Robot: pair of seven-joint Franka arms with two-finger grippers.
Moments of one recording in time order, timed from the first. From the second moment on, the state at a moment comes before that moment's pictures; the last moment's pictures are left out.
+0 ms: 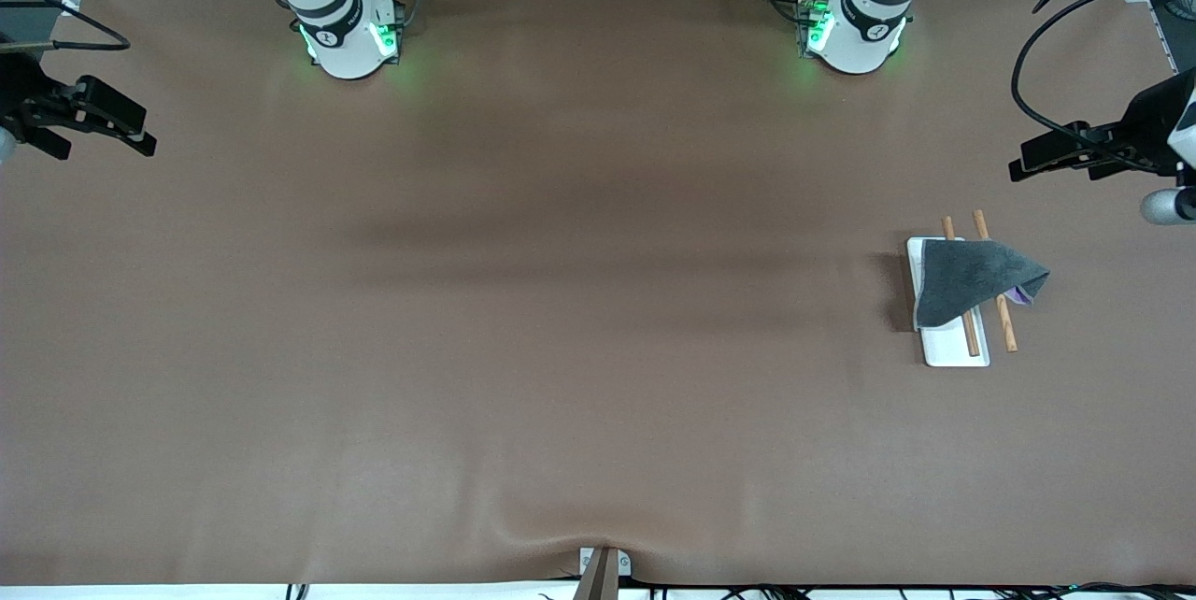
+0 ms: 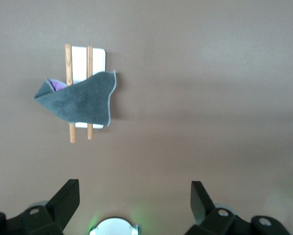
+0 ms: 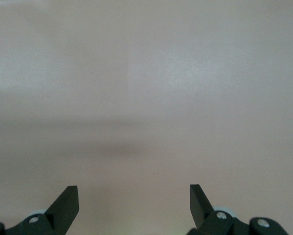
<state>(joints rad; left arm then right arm) 0.21 0.15 -0.28 -1.32 -0.08 1.36 -0.13 -0.01 -0.04 0.02 -1.51 0.04 1.47 0.00</state>
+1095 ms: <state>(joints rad) -0.02 -0.02 -0.08 -1.63 -0.06 1.57 -0.16 -0.01 -0.03 0.02 -1.51 0.04 1.47 0.00</state>
